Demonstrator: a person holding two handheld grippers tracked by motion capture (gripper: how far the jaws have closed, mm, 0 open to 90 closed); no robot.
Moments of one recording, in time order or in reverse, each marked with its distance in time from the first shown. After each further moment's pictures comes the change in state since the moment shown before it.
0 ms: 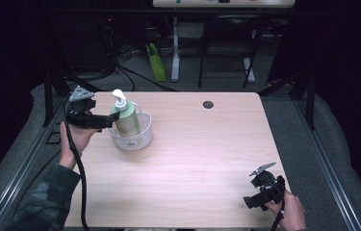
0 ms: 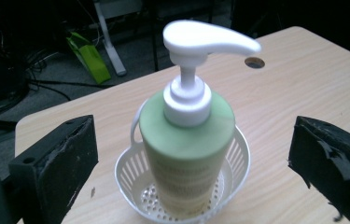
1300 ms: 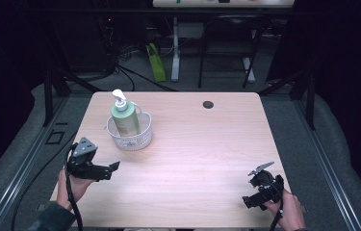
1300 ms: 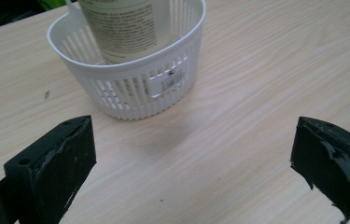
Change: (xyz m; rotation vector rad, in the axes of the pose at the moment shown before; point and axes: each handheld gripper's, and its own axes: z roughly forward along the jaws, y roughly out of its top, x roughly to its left) left arm -0.038 -0.116 -0.016 0.116 -0.038 0.055; right arm 0.002 0.004 0.001 0.001 -0.001 -0.011
